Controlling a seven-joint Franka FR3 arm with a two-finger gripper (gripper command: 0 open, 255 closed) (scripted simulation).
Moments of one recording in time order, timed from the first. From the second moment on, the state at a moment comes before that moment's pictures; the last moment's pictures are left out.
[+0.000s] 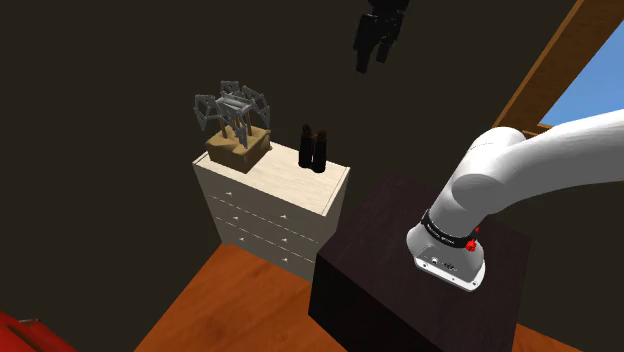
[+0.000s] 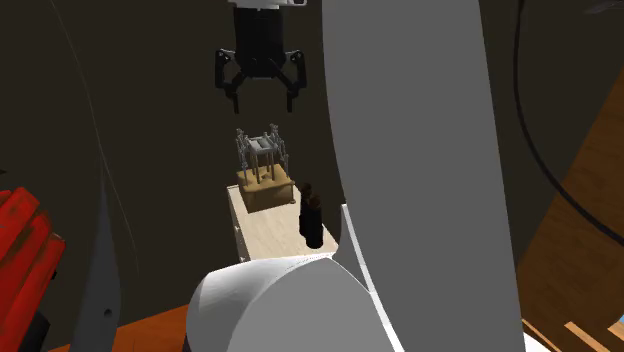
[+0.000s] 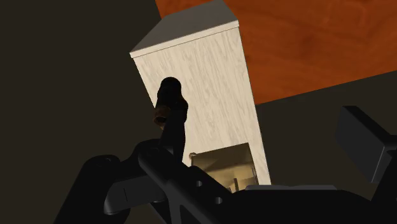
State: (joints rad) arm -0.02 -0.78 0.07 -2.27 0.08 1.52 0.01
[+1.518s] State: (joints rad) arm -0.10 -0.26 -0.04 -2.44 0.02 2.19 -0.13
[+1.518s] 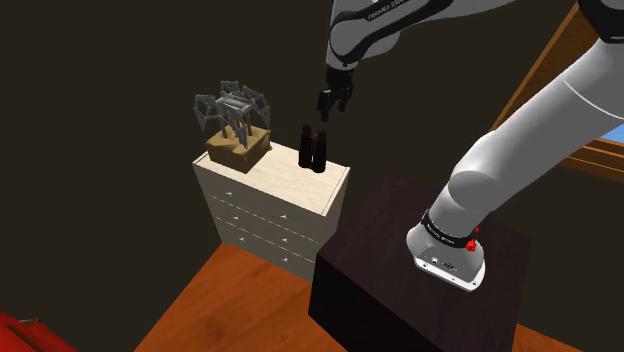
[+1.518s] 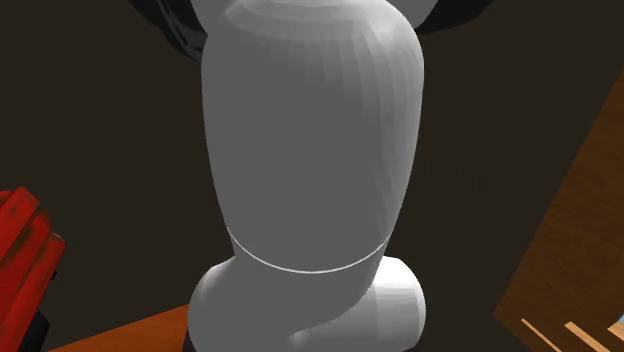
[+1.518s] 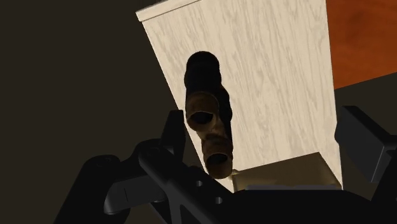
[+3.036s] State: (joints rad) arm -0.12 0.16 -0.07 -2.35 0.06 2.52 -0.20
